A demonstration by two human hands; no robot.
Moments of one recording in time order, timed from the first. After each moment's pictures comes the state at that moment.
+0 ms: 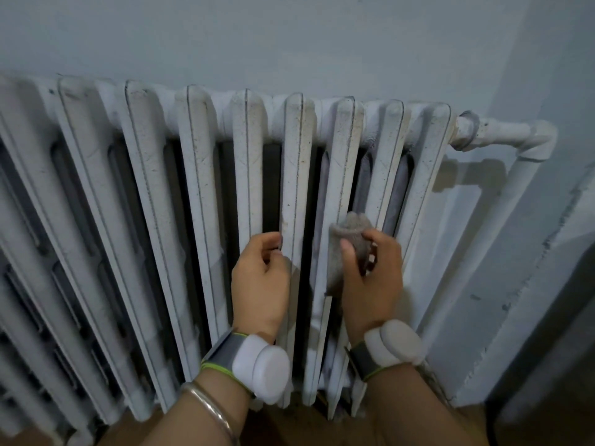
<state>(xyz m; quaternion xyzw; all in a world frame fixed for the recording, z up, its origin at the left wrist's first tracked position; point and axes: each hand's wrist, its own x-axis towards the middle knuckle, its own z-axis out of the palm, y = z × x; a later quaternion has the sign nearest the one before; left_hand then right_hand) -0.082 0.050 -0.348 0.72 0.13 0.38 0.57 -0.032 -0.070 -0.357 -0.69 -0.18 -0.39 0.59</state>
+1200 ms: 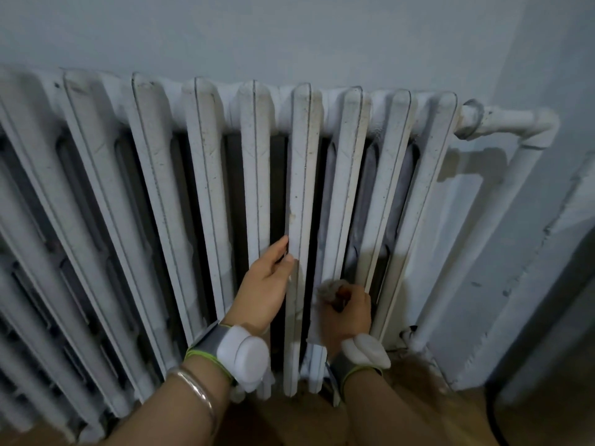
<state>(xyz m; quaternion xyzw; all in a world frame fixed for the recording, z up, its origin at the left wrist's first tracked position) -0.090 0.073 -0.362 0.75 0.06 0.17 0.64 -0.019 -0.040 -0.457 -0.80 -0.03 -0.22 0.56</state>
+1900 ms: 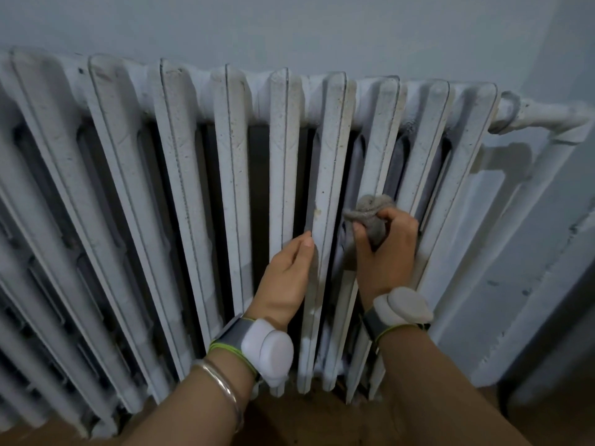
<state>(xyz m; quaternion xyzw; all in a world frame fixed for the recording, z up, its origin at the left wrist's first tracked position) -0.079 0.083 -0.365 0.74 0.05 0.17 0.65 -0.008 -0.043 -0.360 -0.75 -0.15 -0.42 0.49</state>
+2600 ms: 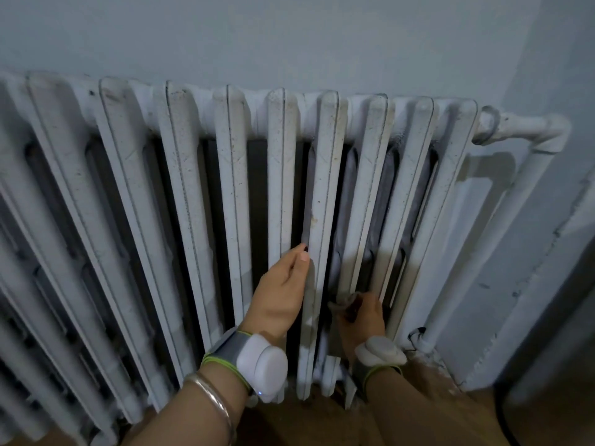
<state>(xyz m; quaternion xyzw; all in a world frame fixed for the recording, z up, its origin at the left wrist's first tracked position) -0.094 0.089 -0.366 0.78 0.02 0.18 0.60 -0.021 -0.047 -0.467 -0.85 -0.08 -0.18 0.49</state>
